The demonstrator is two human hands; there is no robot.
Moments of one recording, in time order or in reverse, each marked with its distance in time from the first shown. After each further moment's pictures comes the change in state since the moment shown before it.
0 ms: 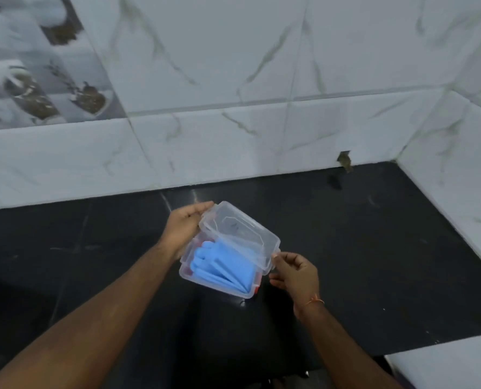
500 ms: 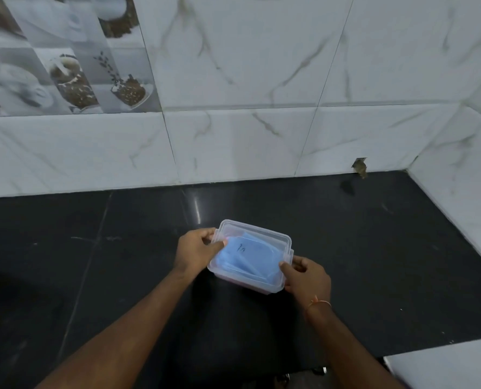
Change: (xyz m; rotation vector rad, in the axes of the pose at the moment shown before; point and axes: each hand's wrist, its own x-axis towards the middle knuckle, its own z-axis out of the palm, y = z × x) left_hand -0.043 -0.052 -0.057 0.549 0.081 0.158; right_hand -0.021 0.019 0.038 -0.455 0.116 -0.146
